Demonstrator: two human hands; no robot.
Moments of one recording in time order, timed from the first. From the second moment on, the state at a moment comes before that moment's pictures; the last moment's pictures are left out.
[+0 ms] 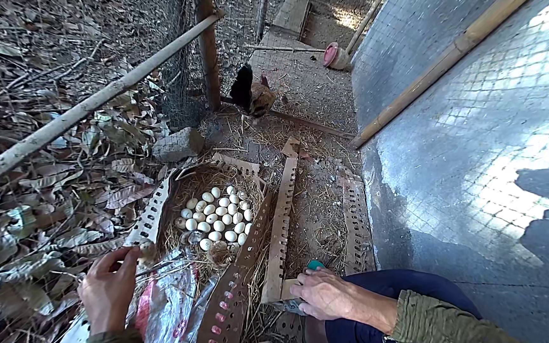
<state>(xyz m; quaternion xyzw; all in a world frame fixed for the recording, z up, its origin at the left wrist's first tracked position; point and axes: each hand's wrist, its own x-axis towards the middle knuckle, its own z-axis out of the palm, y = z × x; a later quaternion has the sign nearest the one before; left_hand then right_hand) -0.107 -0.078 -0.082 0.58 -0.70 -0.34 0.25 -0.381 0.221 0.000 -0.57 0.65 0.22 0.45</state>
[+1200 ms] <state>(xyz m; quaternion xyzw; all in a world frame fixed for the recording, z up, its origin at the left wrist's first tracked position) -0.107 -0.075 -0.081 0.58 -0.70 -0.32 0.26 -0.382 0.225 -0.001 -0.57 0.66 0.22 0.44</state>
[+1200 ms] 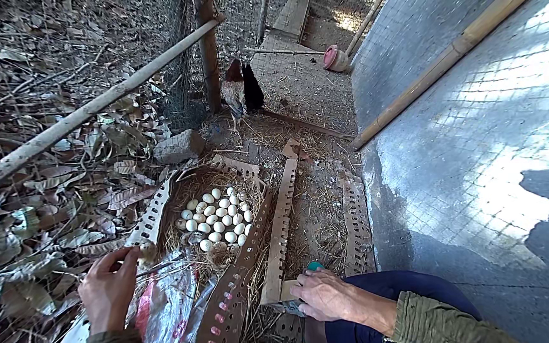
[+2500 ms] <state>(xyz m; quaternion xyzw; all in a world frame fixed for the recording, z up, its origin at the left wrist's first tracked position) -0.095 -0.071 -0.072 0.59 -0.69 -0.32 0.27 -0.380 0.220 0.002 -0.58 0.65 0.22 0.43</state>
